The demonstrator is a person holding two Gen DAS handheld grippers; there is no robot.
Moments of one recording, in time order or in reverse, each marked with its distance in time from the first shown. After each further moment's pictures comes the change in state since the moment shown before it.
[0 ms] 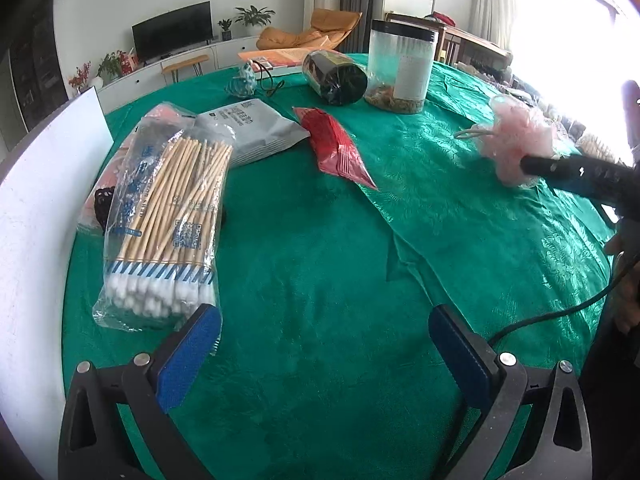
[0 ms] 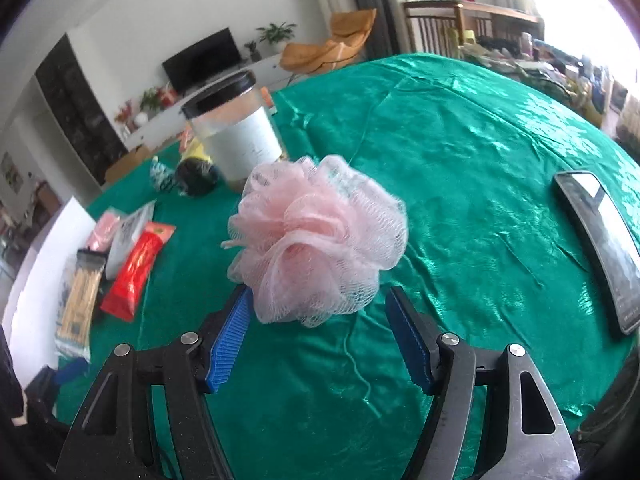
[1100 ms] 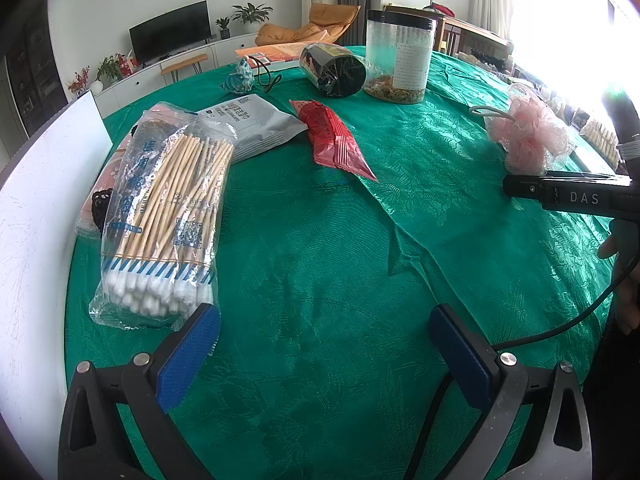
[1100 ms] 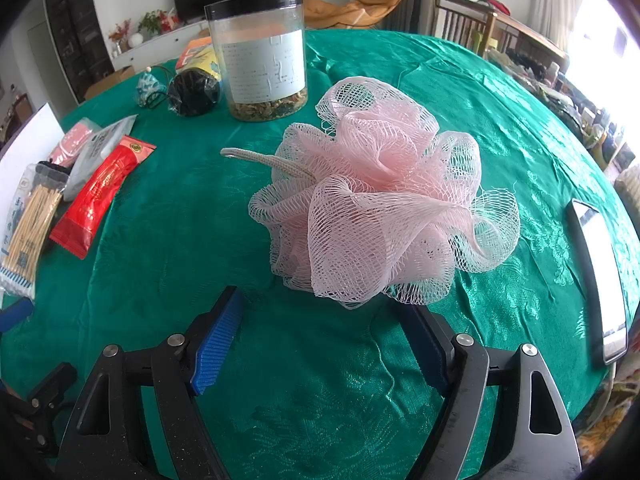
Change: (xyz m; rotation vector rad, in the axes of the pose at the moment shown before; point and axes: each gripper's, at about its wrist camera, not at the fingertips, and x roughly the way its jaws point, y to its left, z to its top) left arm 0.004 -0.005 -0.001 0.034 0.021 0.028; right arm 0.031 0.028 -0.012 -0.189 0.142 -0.150
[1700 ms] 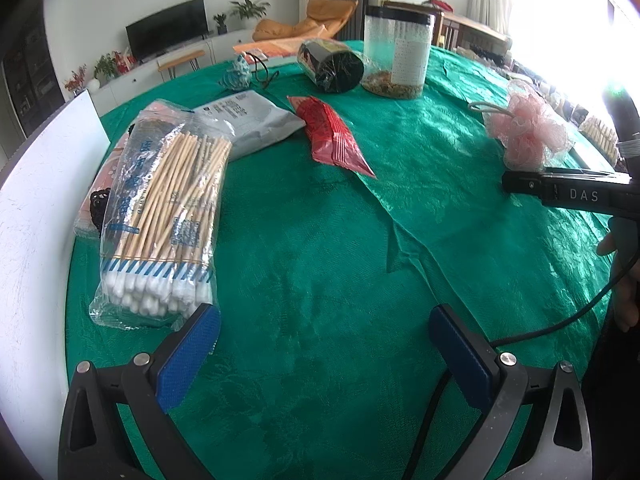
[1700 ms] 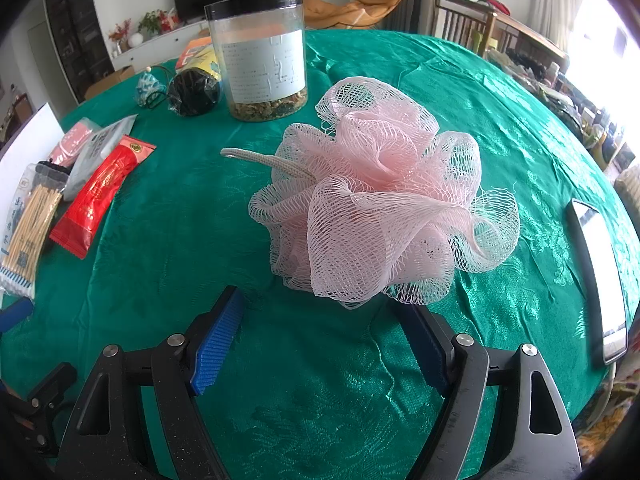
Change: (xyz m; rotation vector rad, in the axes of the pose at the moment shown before) left arm 0.000 0.001 0.003 0.005 0.042 -0.014; right arm 0.000 0.000 0.000 0.001 -0.002 0.000
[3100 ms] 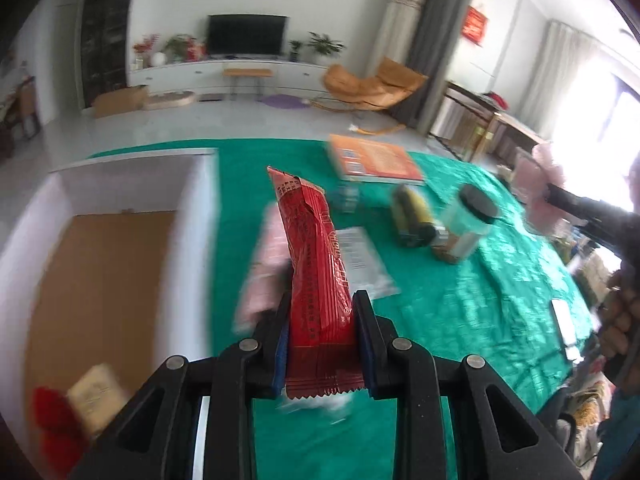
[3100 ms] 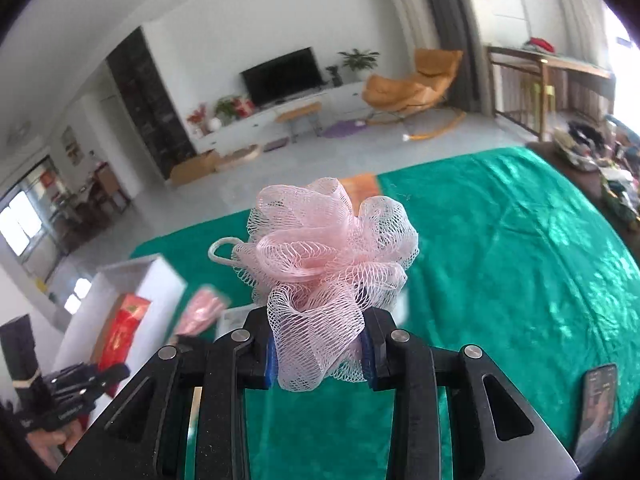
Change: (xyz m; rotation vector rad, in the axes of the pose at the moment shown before) left arm -0.139 0.148 0.067 -0.330 -0.180 0.032; right arm -0.122 0.035 0.149 0.000 -0.264 0.397
